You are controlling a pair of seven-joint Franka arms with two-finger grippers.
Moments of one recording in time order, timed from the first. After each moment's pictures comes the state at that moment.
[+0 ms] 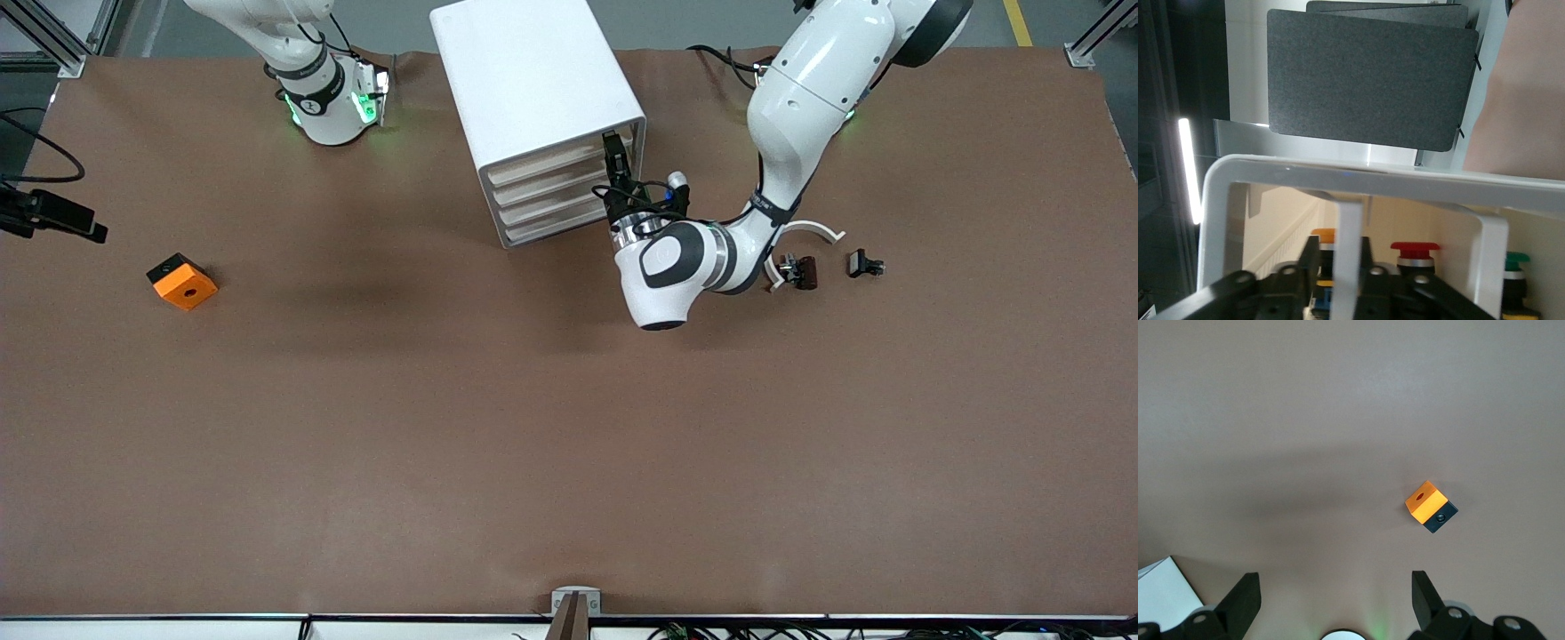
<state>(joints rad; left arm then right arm) -0.49 0.76 -0.18 -1.64 -0.95 1.15 -2.36 -0.09 0.04 -0.07 -1.57 0.01 1.47 -0.07</state>
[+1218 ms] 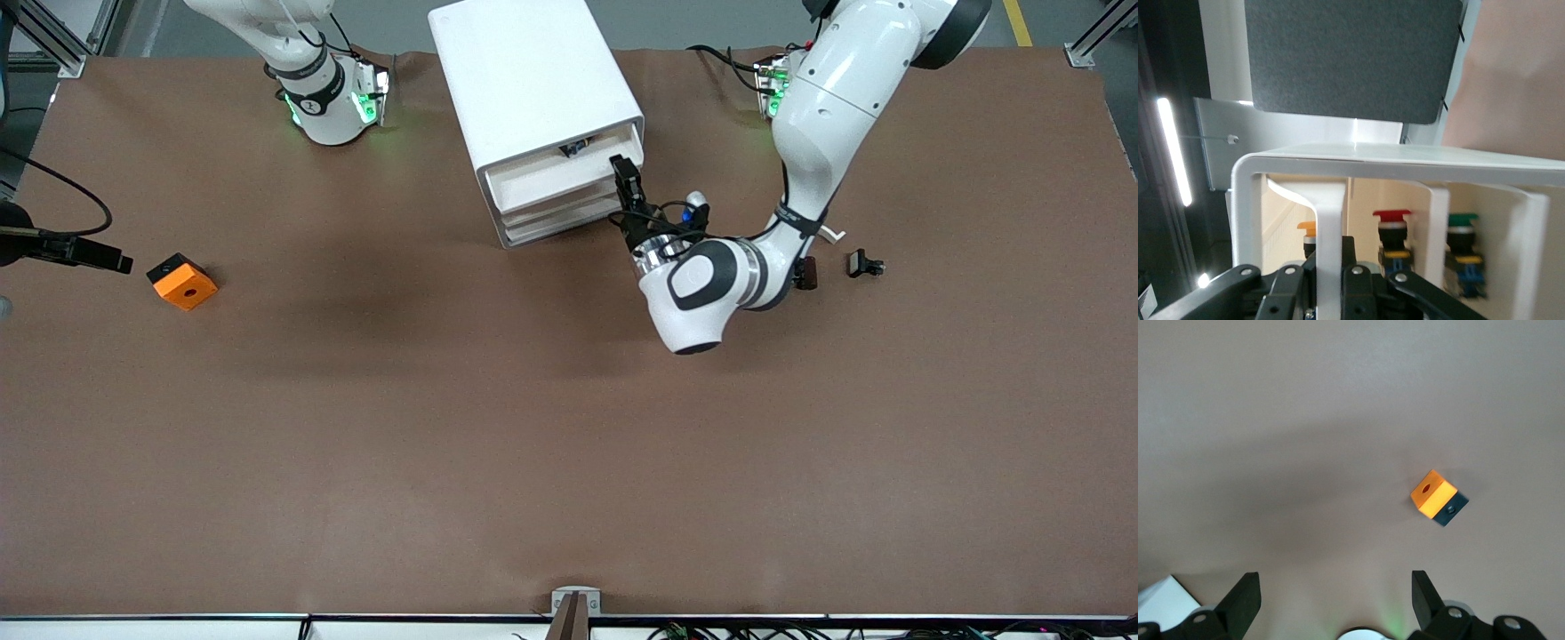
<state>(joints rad) -0.40 0.75 -0.15 -1.58 -0.94 1.17 -2.35 -0.09 0.13 -0.06 -1.56 0.01 1.47 0.08</state>
